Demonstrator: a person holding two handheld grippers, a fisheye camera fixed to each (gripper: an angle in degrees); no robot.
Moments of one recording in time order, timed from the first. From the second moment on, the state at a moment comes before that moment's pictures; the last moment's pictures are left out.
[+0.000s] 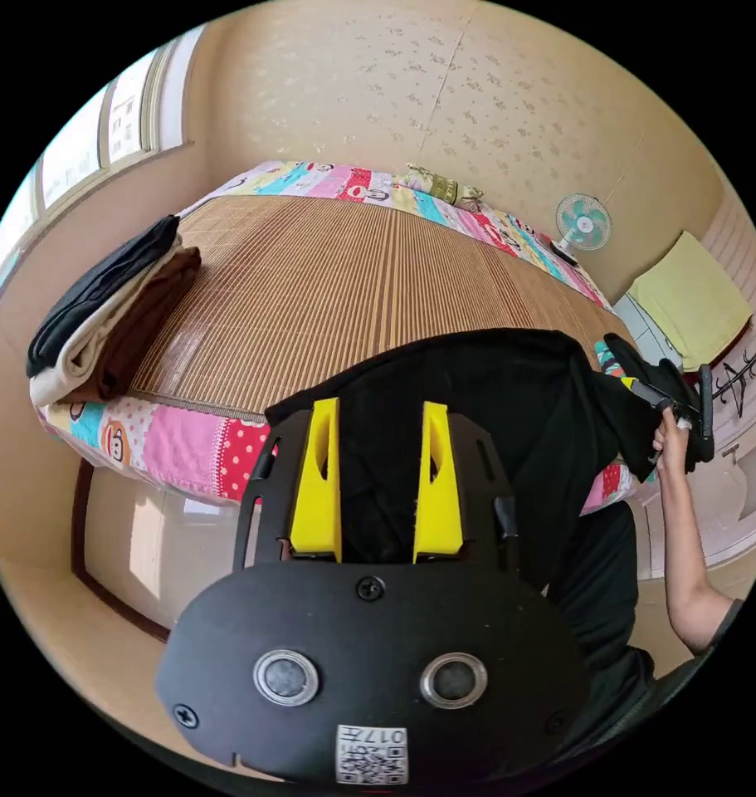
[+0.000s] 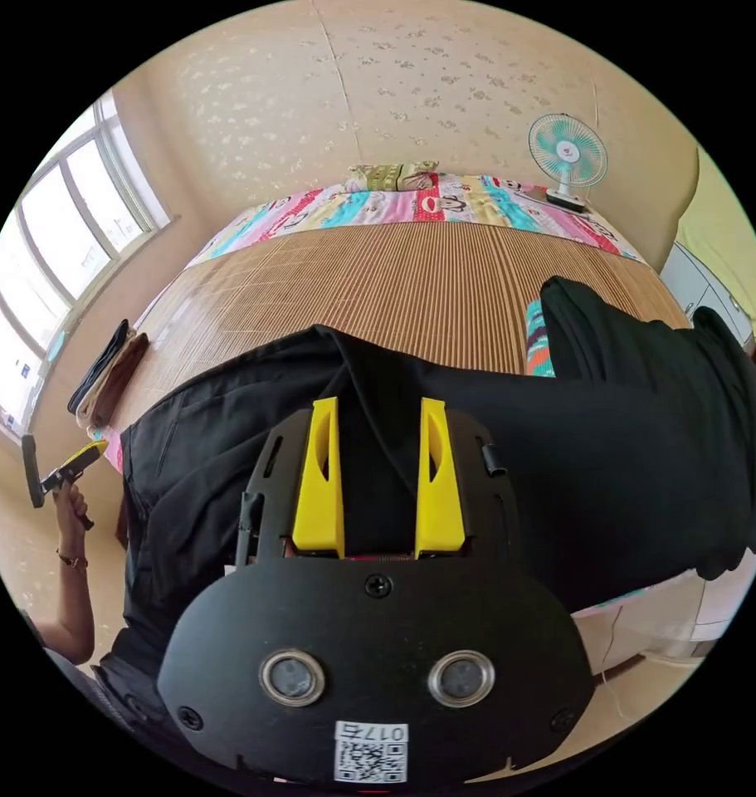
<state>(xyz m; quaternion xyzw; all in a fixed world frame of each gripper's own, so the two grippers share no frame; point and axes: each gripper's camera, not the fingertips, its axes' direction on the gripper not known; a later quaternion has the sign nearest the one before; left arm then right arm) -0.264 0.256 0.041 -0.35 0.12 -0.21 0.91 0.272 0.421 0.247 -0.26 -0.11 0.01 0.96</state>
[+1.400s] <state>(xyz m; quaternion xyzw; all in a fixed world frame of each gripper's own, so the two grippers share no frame) -0.298 0.122 0.166 -0.36 0.33 -0.02 0.87 0.057 0.341 0.243 -0.42 -0.10 -0.33 0.84</state>
